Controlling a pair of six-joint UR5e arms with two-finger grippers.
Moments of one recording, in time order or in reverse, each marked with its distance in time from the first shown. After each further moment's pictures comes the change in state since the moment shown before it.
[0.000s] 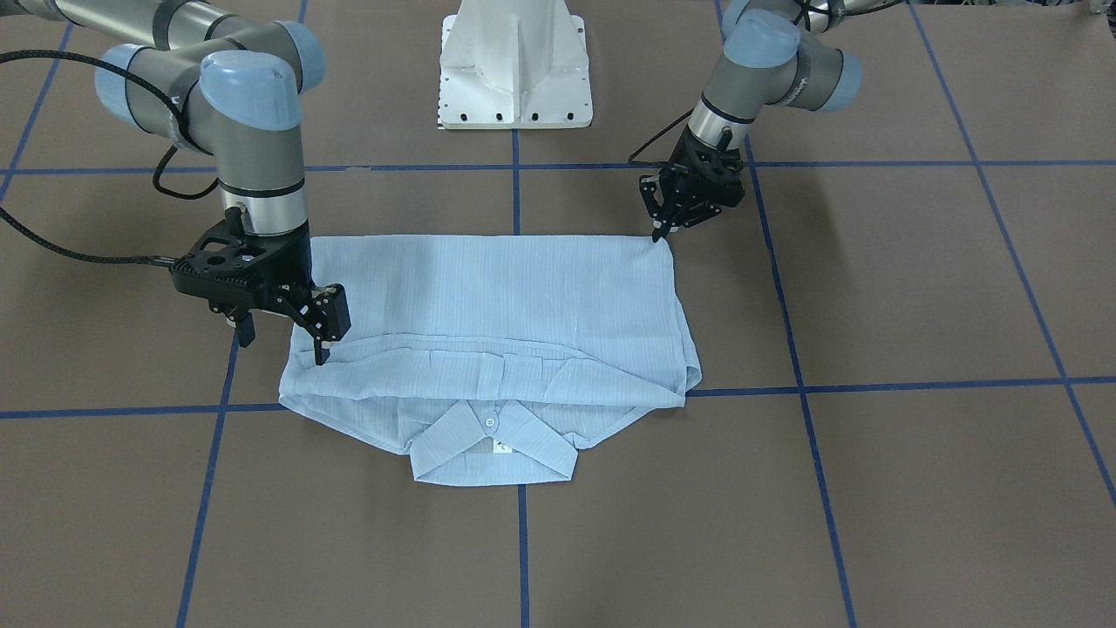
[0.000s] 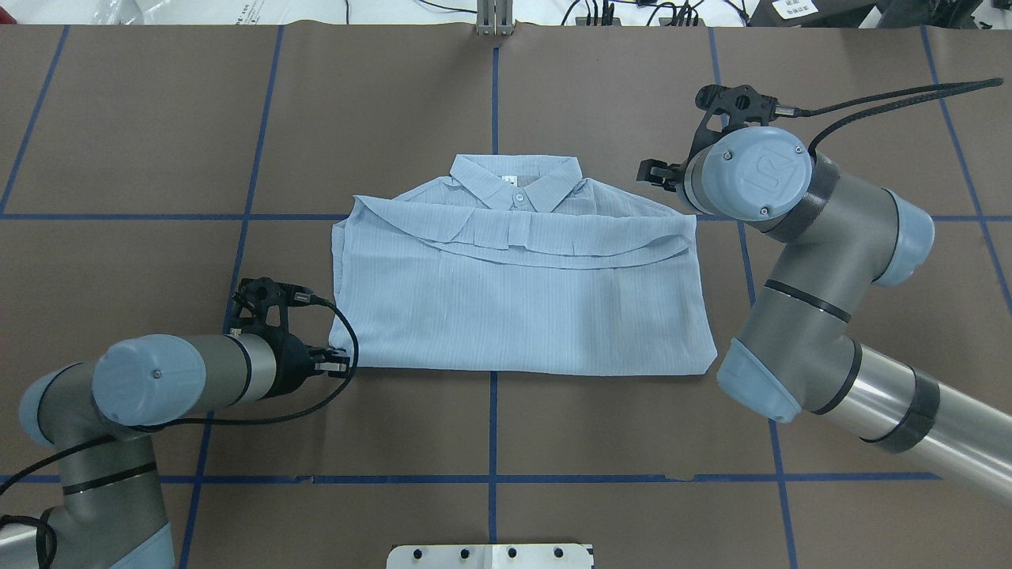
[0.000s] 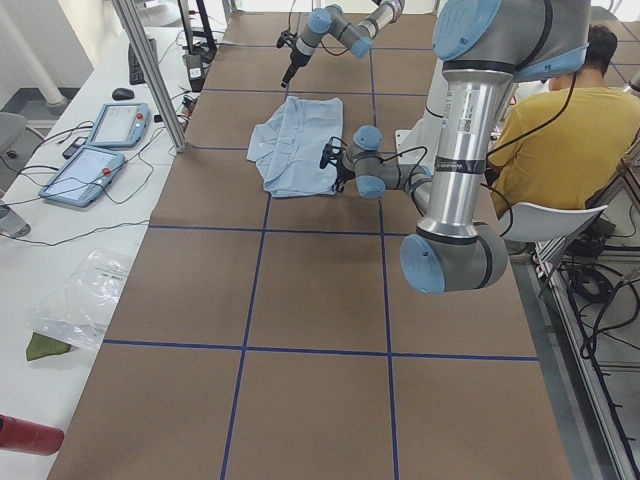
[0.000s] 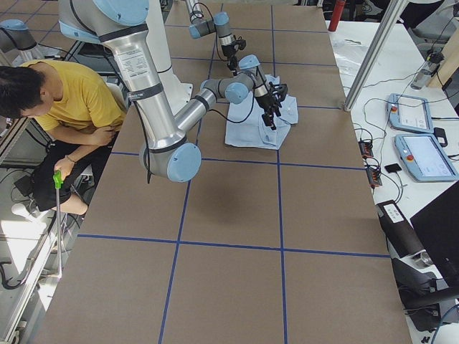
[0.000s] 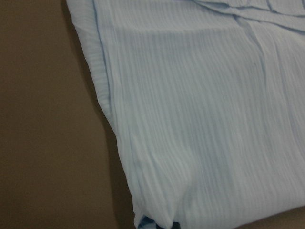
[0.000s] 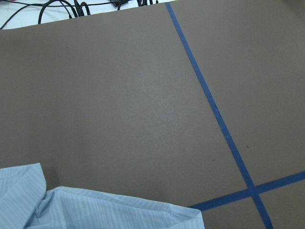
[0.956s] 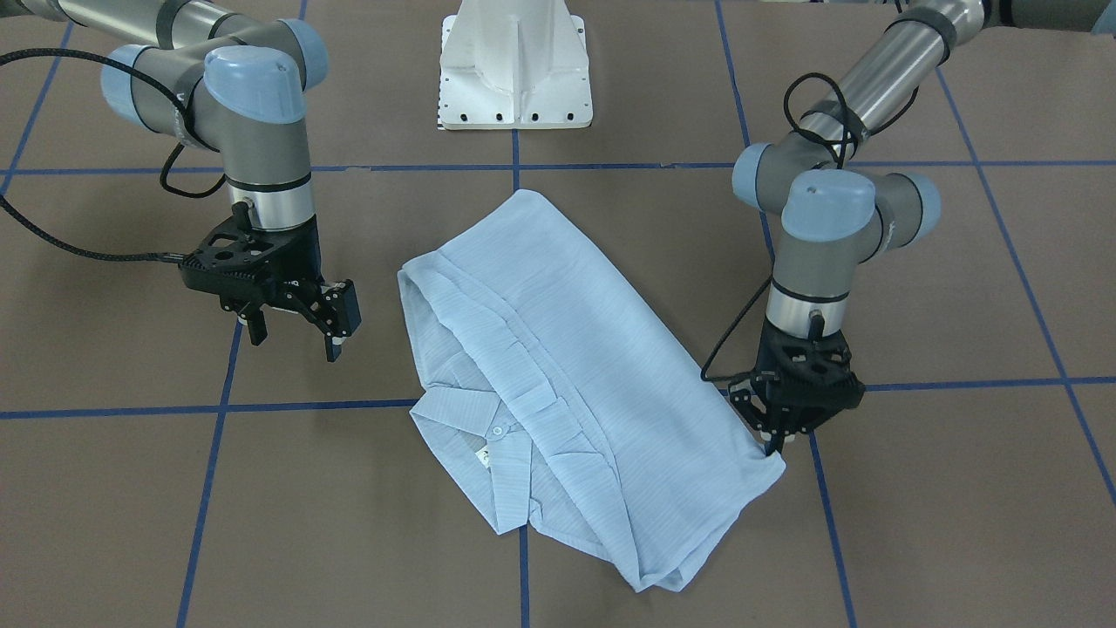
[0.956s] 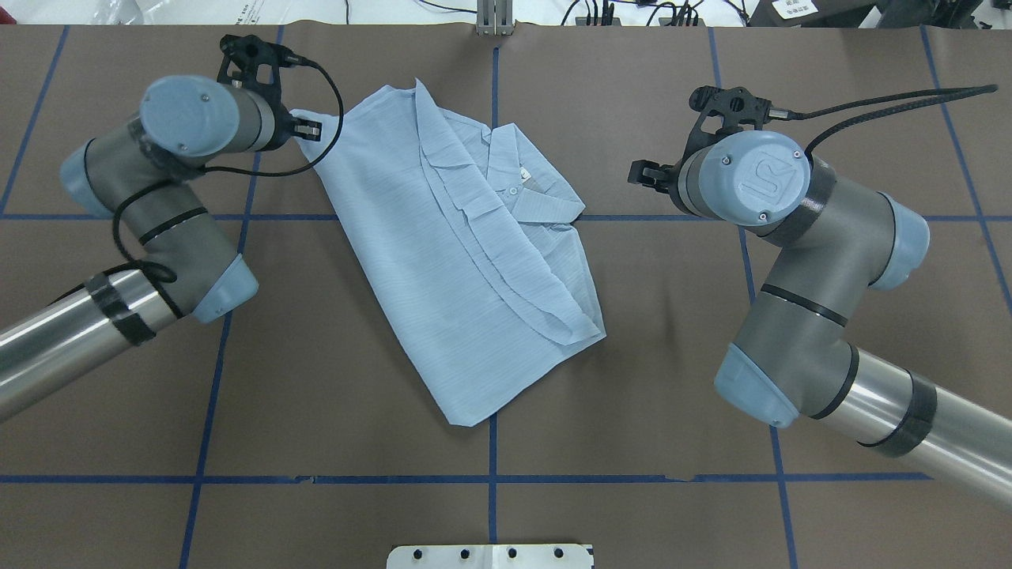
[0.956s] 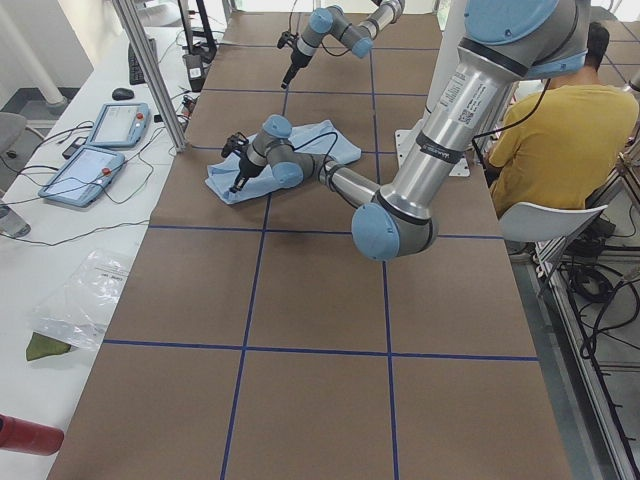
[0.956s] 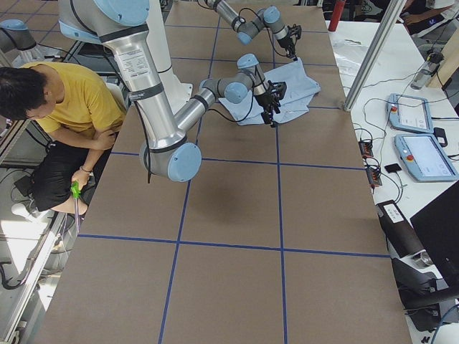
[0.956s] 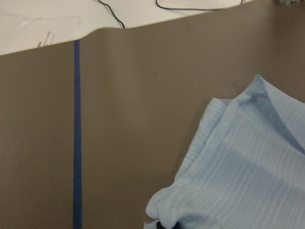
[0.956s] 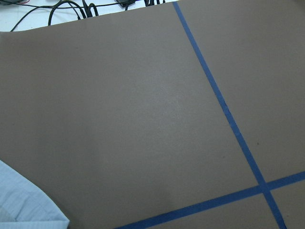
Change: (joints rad) left arm -0.420 -0.458 0.583 0.025 0.053 0.313; right arm -0.014 0.003 0.007 0.033 0.000 0.018
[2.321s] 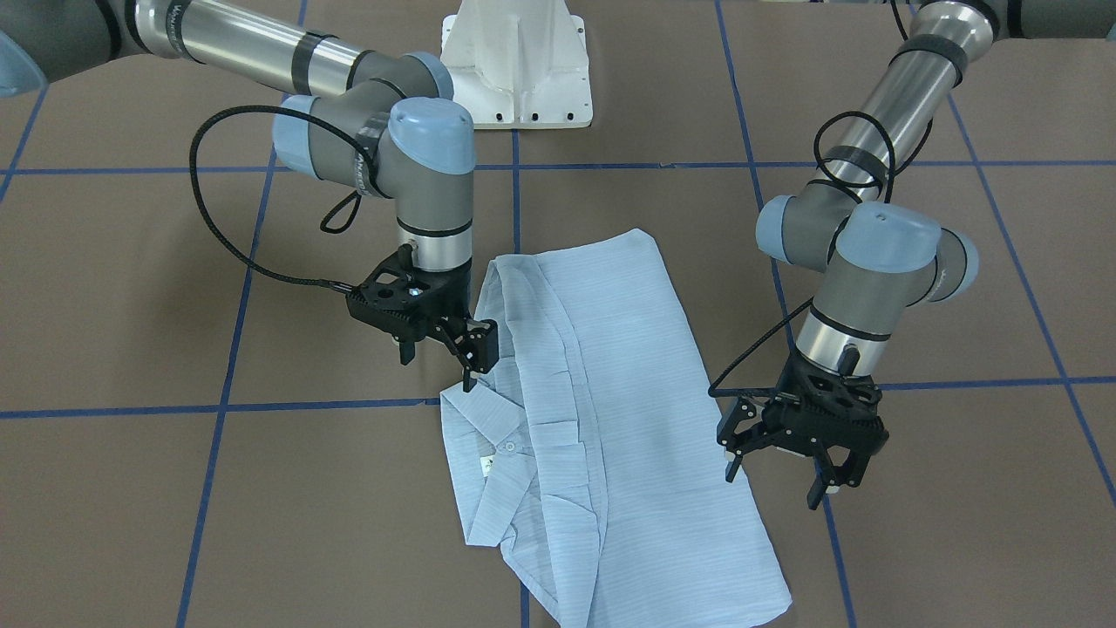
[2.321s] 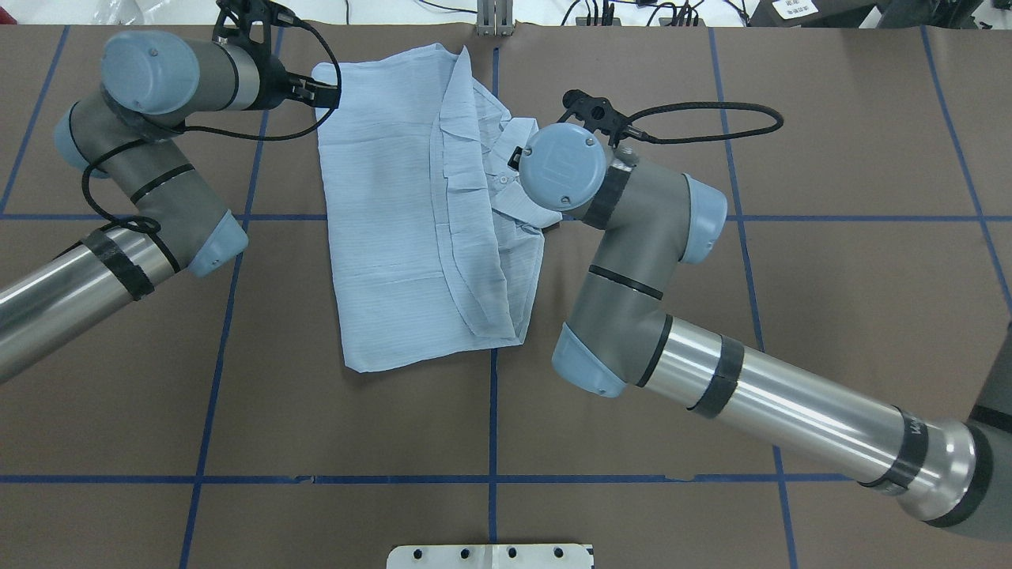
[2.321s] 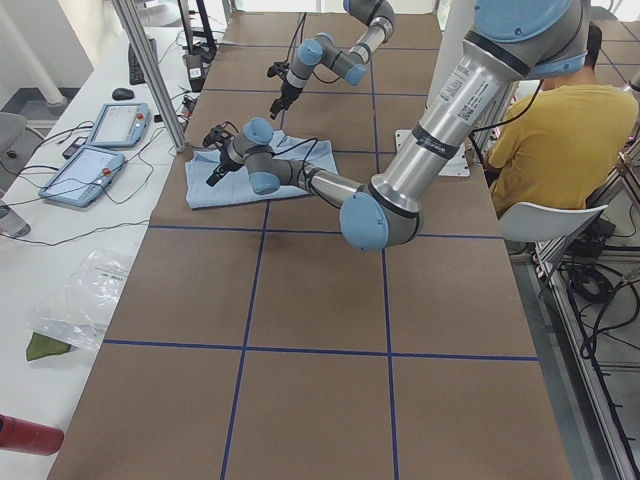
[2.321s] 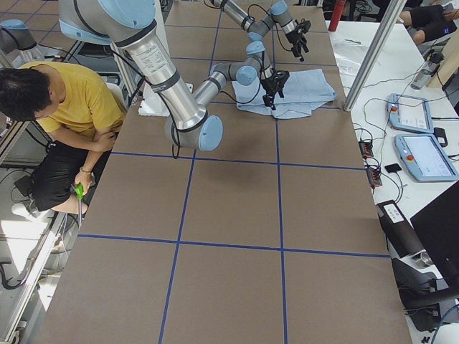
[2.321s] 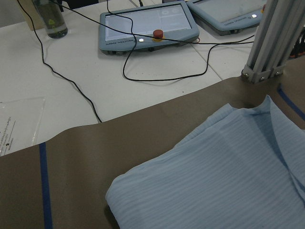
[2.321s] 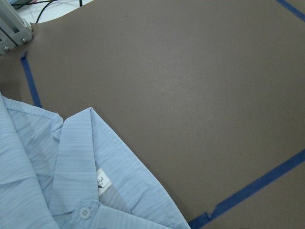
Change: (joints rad) left arm -0.054 0.007 0.062 -0.311 -0.161 0.131; right arm -0.081 0.363 -0.385 -0.008 -0.024 0.341
